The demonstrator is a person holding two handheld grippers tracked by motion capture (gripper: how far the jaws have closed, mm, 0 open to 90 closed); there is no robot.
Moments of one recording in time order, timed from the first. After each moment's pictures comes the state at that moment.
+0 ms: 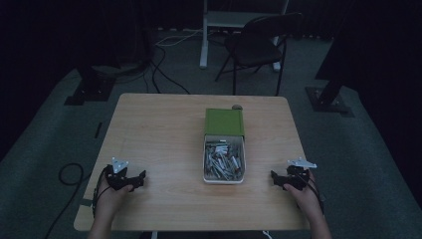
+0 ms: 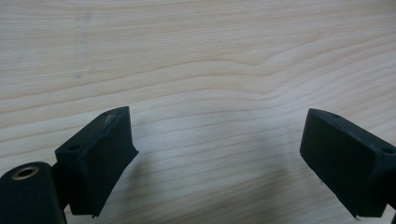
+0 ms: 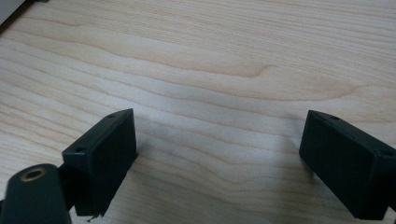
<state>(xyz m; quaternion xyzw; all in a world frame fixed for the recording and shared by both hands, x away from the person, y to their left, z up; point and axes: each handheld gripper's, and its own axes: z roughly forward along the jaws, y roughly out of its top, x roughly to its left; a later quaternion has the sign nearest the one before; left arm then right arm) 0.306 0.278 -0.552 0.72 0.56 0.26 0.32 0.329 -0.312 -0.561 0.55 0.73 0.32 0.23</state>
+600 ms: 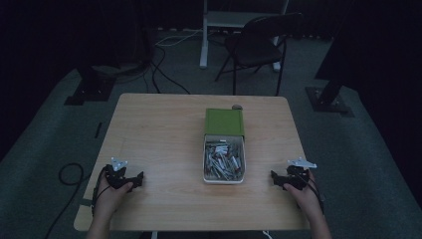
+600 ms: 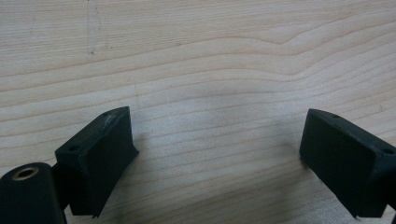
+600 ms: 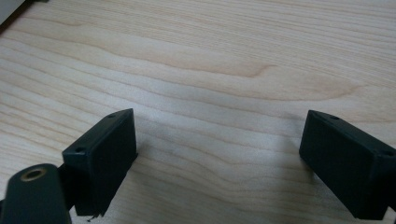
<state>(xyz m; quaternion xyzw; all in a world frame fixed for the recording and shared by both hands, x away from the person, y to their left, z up) 0.310 0.281 -0.555 0.72 0.58 0.24 0.29 0.329 -0.312 -0.561 0.55 0.73 0.32 0.23</state>
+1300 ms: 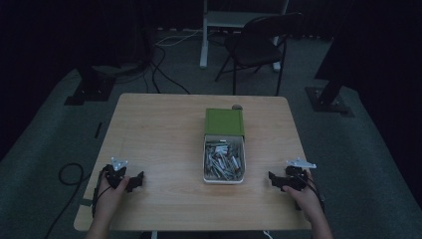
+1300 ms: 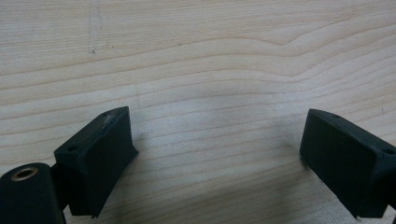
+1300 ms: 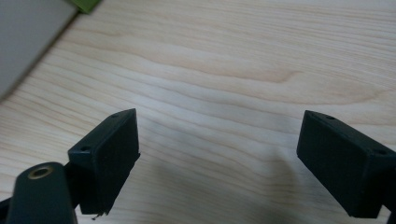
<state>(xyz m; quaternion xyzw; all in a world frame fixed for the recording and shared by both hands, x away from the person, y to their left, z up) 0.310 0.280 -0.554 0.72 0.58 0.24 0.29 0.321 -0.301 -0.548 0.55 0.74 0.33 0.21</state>
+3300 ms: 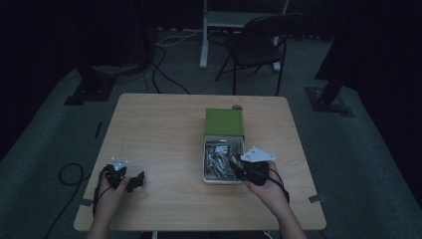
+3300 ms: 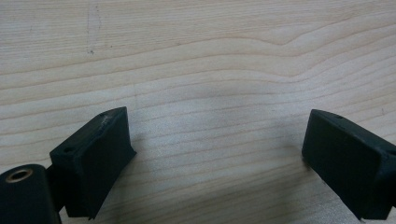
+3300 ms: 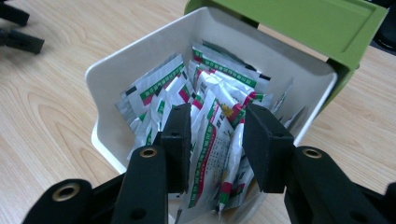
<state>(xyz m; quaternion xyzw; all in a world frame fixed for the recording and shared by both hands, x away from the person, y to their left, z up) 0.311 0.279 -0.555 0.72 0.58 0.24 0.29 0.301 -0.159 -0.454 0.36 0.81 0.40 0.23</state>
